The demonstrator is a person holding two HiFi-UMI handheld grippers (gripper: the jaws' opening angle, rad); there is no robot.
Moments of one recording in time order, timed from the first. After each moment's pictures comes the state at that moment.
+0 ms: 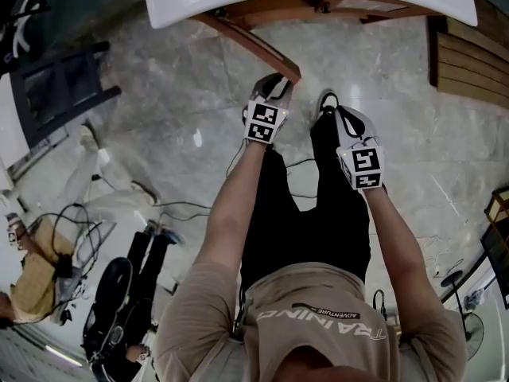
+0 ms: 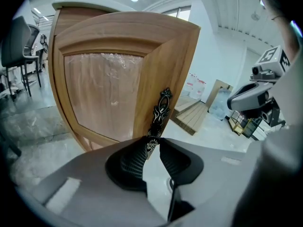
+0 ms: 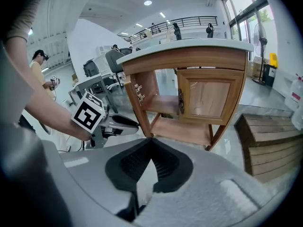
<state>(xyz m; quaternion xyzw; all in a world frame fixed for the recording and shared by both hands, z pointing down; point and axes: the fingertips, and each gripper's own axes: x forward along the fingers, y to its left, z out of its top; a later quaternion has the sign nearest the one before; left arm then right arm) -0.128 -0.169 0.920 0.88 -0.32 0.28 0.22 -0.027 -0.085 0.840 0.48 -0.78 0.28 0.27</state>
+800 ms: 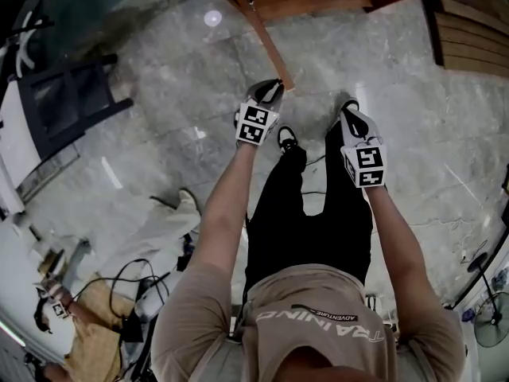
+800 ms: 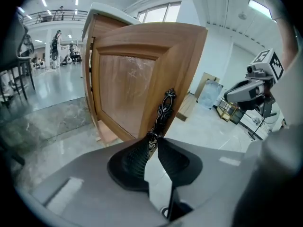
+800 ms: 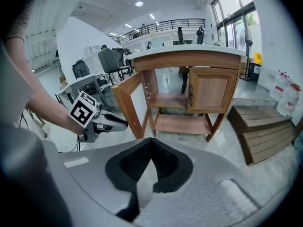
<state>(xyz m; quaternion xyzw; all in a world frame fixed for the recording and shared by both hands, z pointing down) -0.244 -0.114 0.929 0.89 -0.25 0.32 0.20 -0.111 -0.016 0.843 0.55 -0.74 0.30 0.26</state>
